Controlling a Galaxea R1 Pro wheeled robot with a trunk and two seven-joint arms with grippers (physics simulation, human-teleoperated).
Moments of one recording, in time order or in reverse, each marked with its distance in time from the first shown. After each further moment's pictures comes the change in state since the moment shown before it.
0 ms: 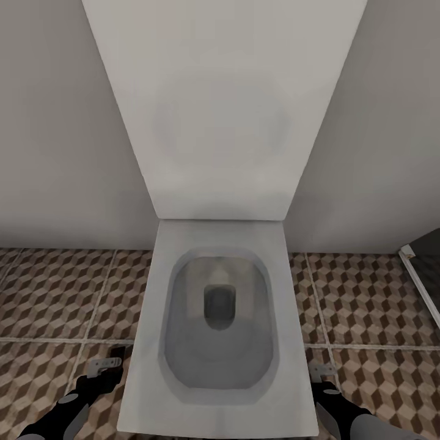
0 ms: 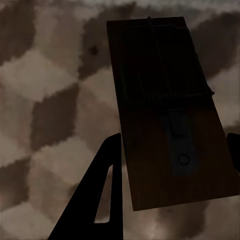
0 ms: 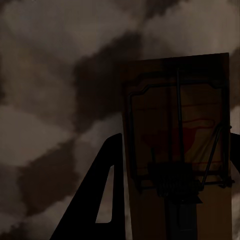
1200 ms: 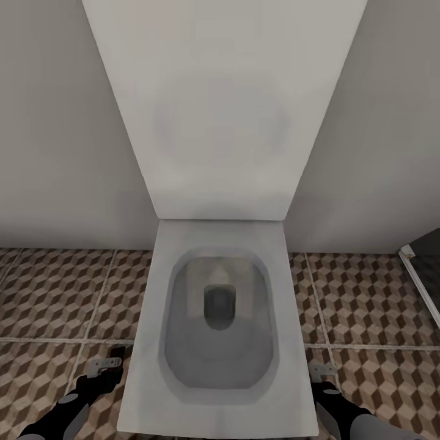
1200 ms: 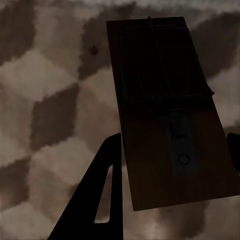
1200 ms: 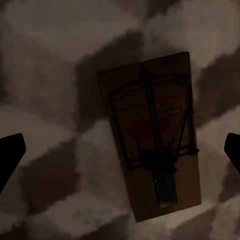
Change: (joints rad) left arm 0.000 0.000 0.000 0.000 0.000 0.000 0.000; right arm 0.000 0.000 0.003 0.000 -0.003 0.002 0.003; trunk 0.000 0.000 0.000
